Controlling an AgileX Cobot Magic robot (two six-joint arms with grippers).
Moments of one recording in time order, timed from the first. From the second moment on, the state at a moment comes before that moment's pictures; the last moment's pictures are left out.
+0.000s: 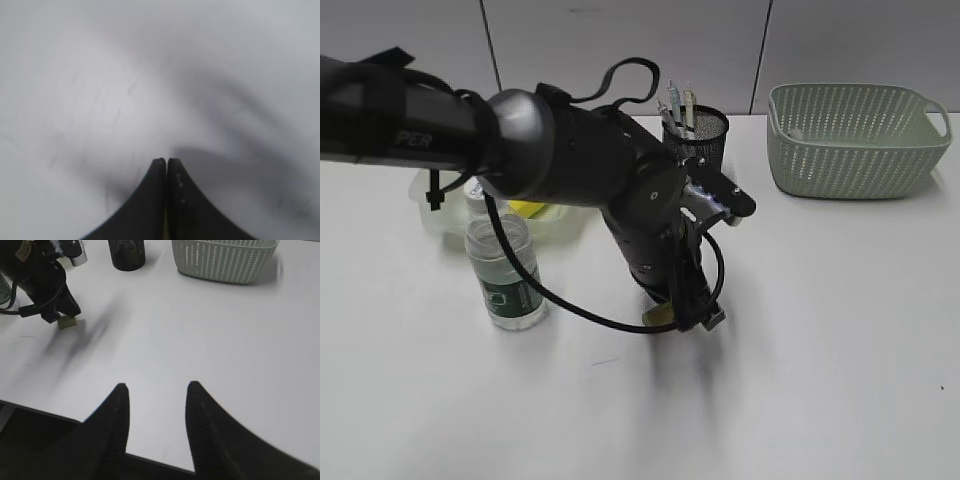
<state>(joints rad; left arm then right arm) -0.87 2.17 -1.49 0.13 0.64 -0.01 0.37 -0.01 -0.52 -0.01 1.07 0.07</state>
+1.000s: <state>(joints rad) -0.79 2.19 -1.49 -0.11 0.70 0.14 0.37 -0.01 -0.52 -0.01 1.06 0.07</state>
